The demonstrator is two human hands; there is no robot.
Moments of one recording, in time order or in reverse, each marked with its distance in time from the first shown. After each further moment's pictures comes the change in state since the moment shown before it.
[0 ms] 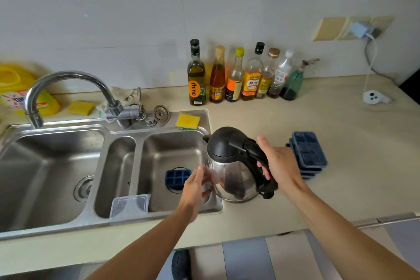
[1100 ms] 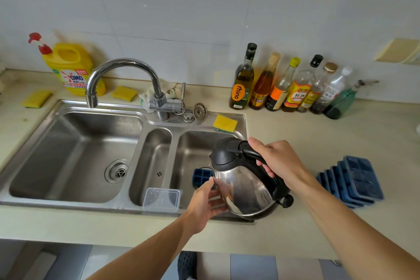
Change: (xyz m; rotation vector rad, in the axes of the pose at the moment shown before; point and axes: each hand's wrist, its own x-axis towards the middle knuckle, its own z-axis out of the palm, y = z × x) left_hand -0.008 -0.012 -0.081 -0.385 -0.041 -0.212; right_hand 0.012 -0.079 0.098 -0.312 -0.243 0.062
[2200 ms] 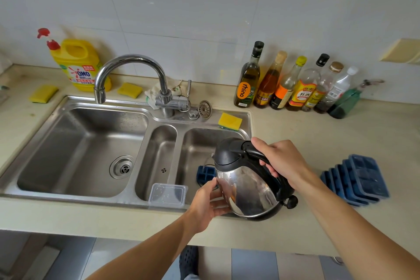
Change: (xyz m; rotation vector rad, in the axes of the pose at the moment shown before) left_hand -0.019 0.001 -0.009 0.025 -0.043 -0.020; right_hand -0.012 -0.007 0.010 0.001 -0.013 0.004
